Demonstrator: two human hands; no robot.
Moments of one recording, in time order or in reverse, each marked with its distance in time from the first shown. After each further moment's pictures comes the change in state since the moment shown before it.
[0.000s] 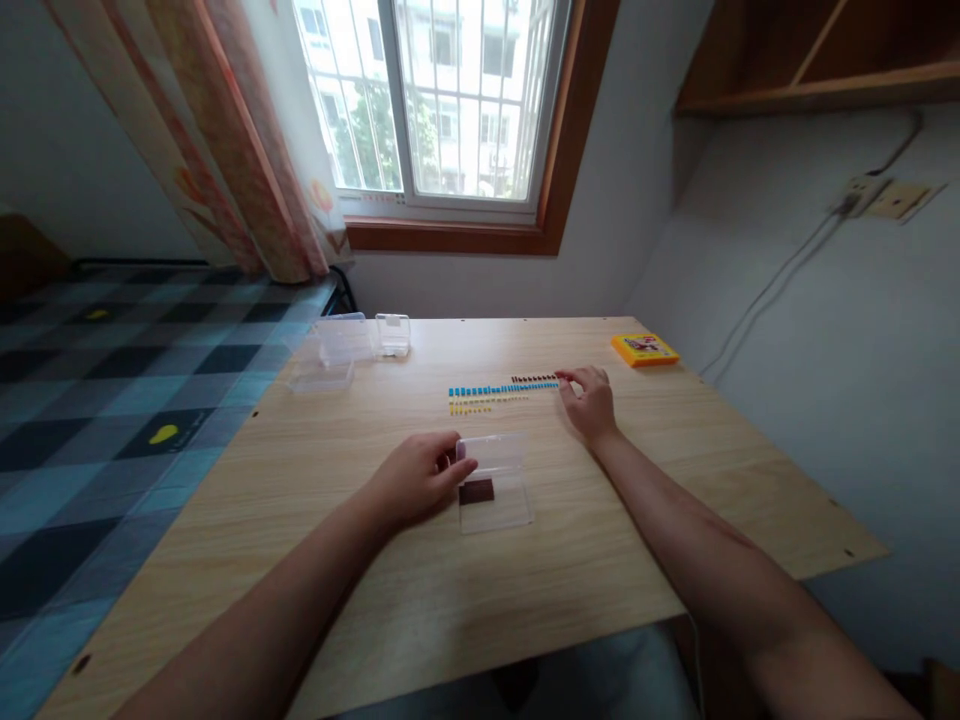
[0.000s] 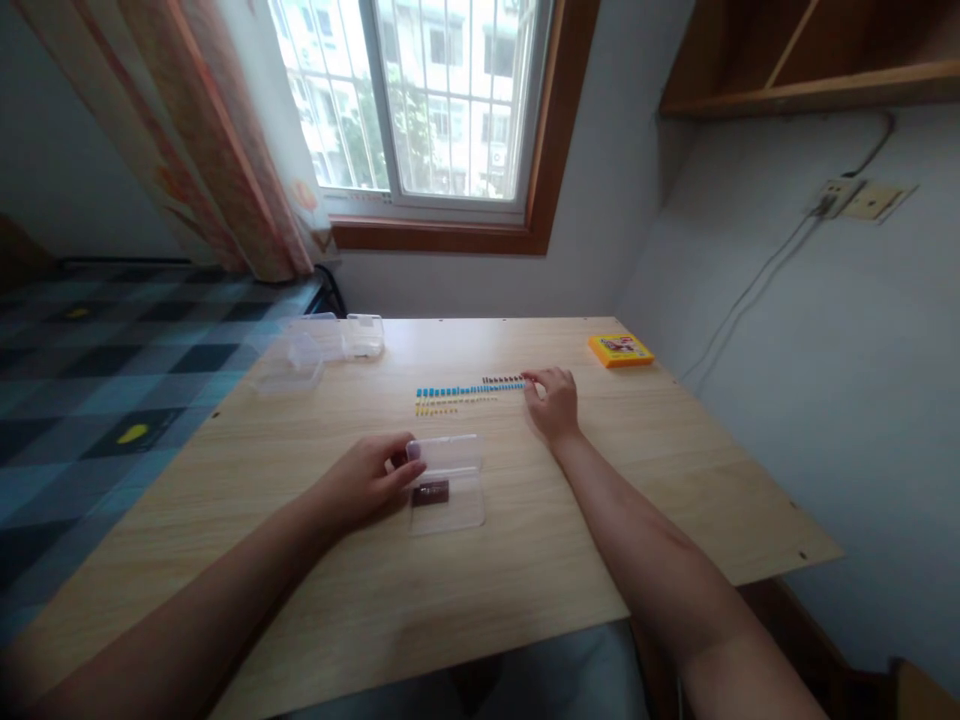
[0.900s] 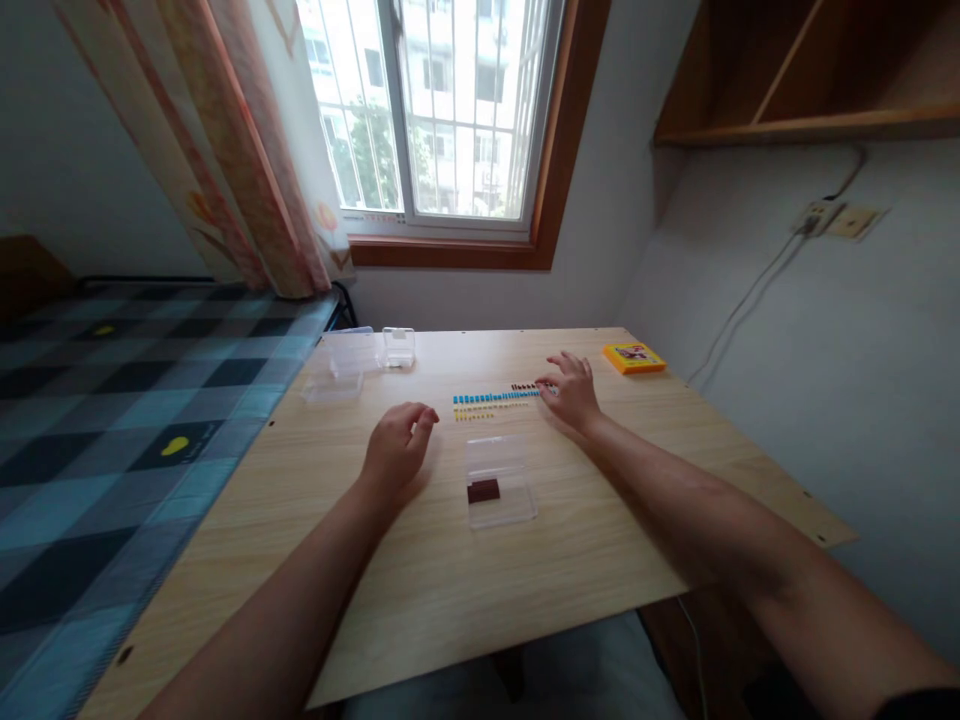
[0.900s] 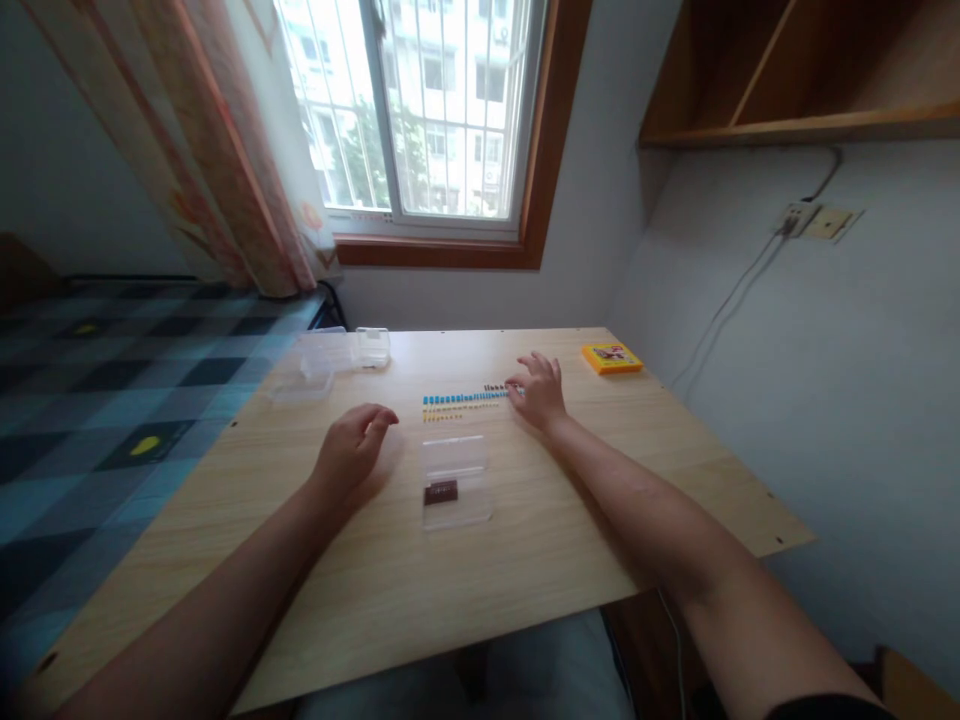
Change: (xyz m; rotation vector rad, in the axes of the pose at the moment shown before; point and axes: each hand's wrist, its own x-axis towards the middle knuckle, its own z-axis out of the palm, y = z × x) left_hand 0.014 -0.043 -0.013 0.076 0.534 0.015; right_hand 0.024 -0.018 0.005 -0.247 -0.310 -0.015
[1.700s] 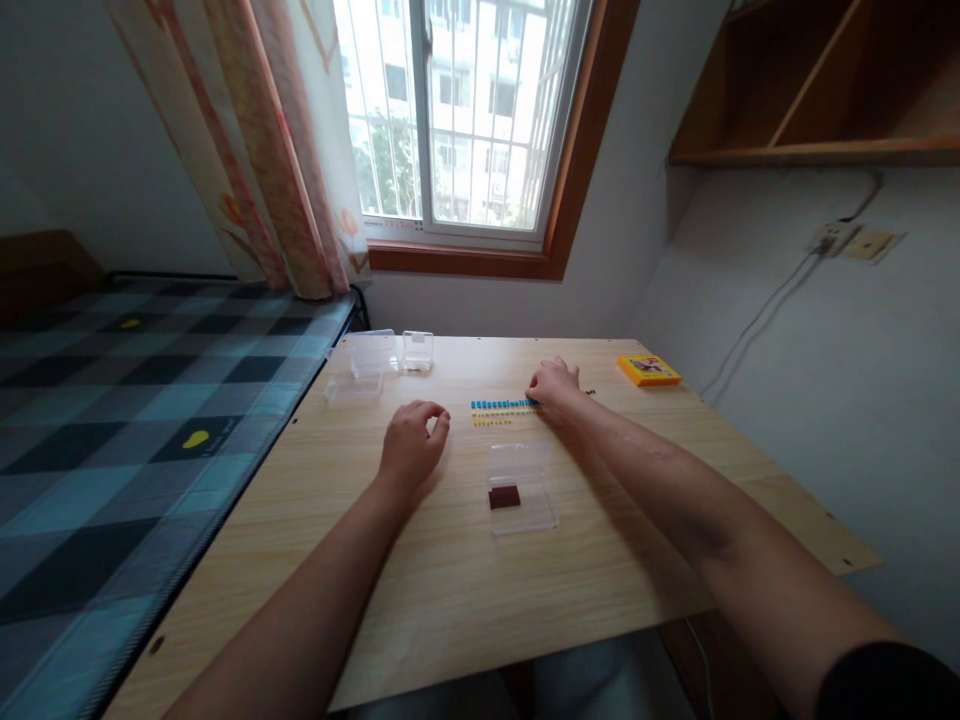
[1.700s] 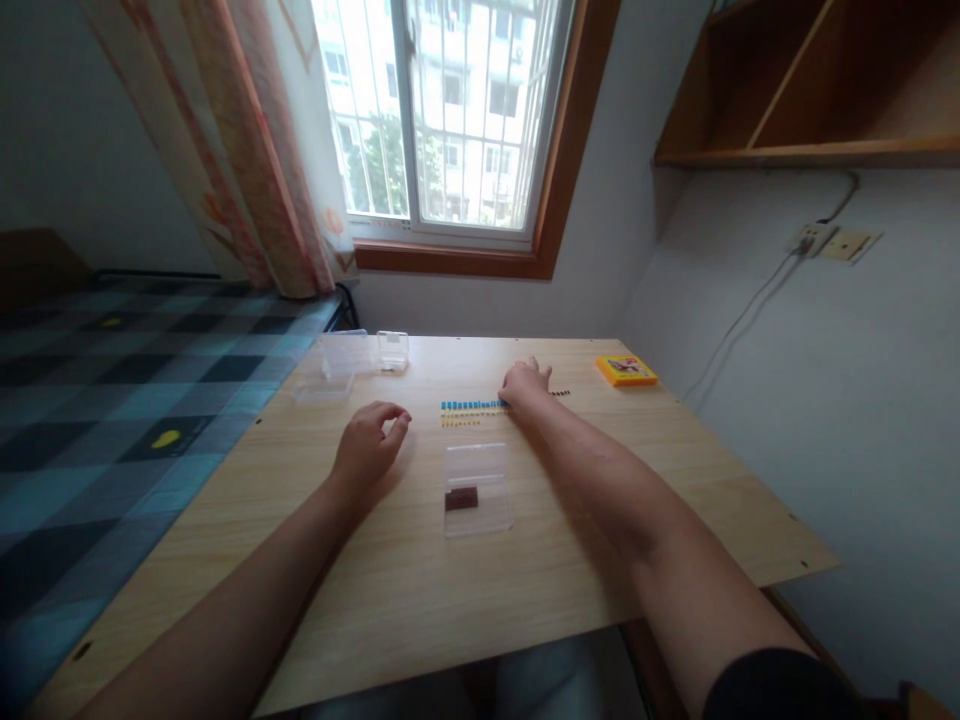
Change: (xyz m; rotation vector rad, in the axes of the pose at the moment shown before) left_hand 0.003 -0.017 0.003 0.080 0.057 -0.057; right_hand 0.060 -0.050 0.021 -0.131 -0.378 0.181
